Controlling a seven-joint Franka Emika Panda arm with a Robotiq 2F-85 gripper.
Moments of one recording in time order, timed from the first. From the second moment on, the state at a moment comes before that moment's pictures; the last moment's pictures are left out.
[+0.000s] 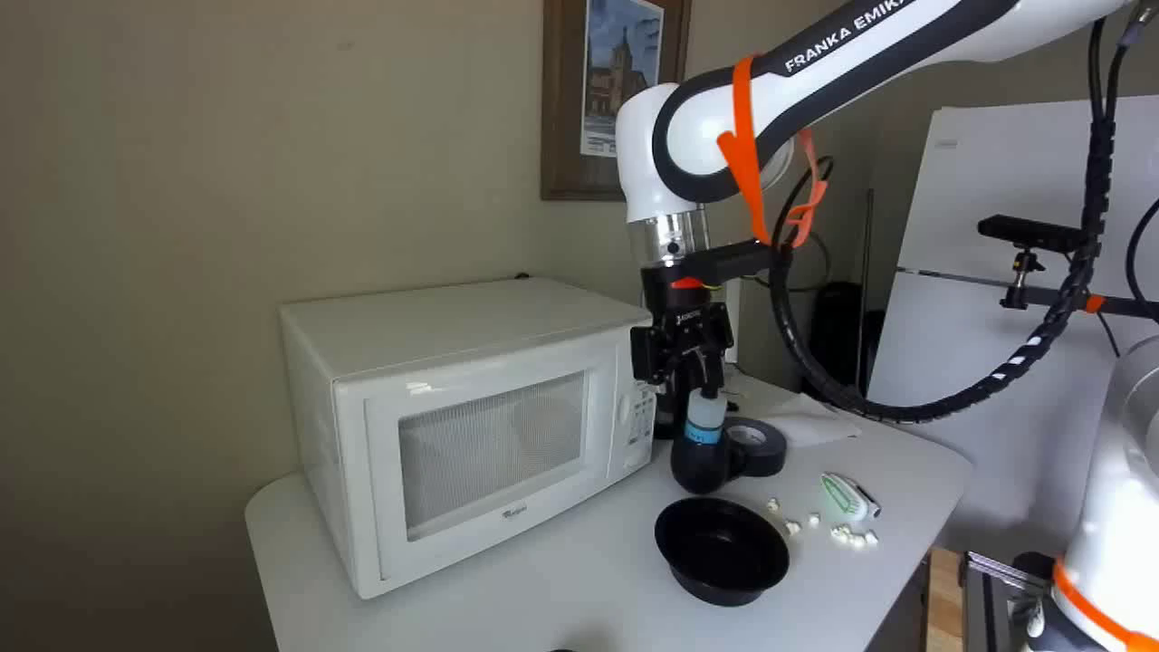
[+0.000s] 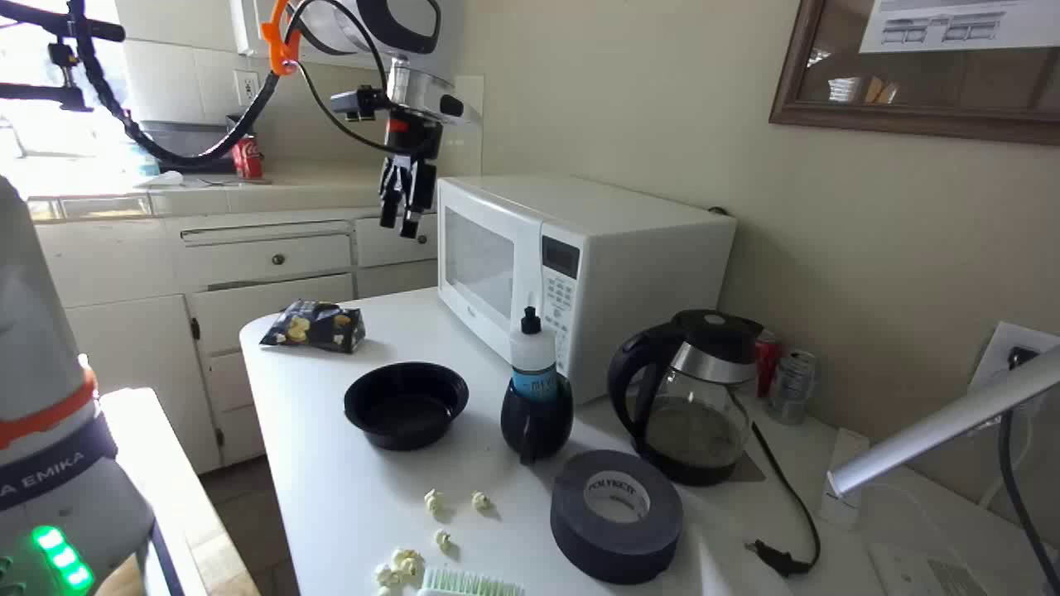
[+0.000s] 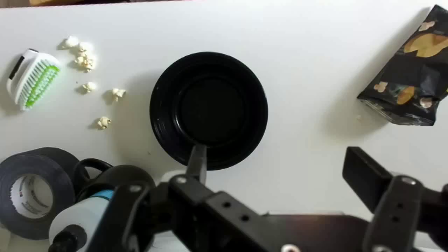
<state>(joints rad) -0.01 -0.23 0.14 -2.34 0.01 1.88 0.34</state>
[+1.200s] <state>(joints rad) -0.10 -0.21 -0.09 -2.28 0.01 1.88 0.06</state>
